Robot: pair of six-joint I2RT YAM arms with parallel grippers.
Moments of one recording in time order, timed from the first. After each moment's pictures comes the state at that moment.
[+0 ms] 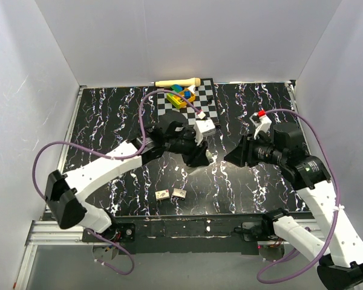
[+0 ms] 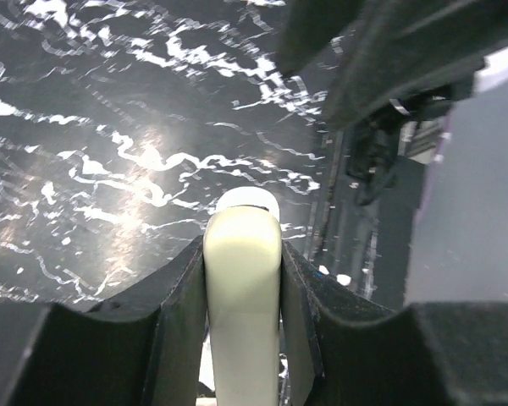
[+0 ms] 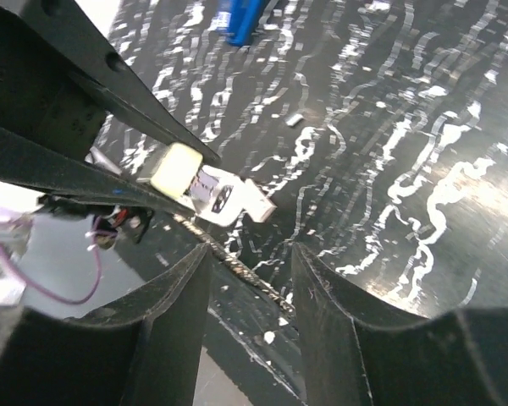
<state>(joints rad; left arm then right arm) -0.90 1.47 1.30 -0.42 0.48 0.05 0.39 0.80 1.00 -0.76 -0.47 0.38</state>
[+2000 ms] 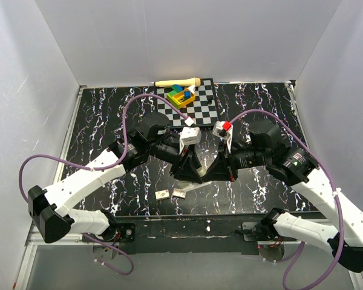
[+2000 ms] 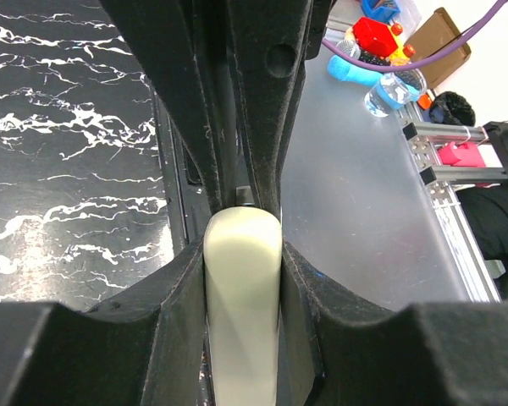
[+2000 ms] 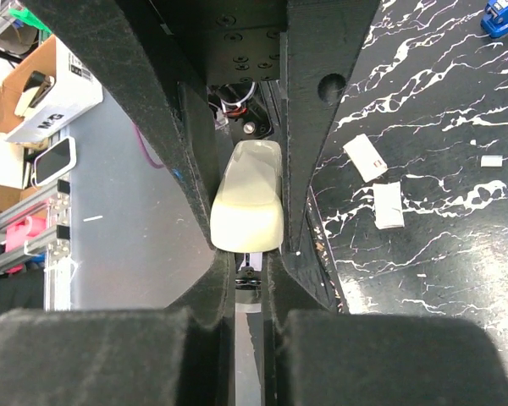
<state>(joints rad) -0.87 1.27 1.22 -0.39 0.99 0.01 0.78 0.94 1.16 -0.71 -0.76 0.17</state>
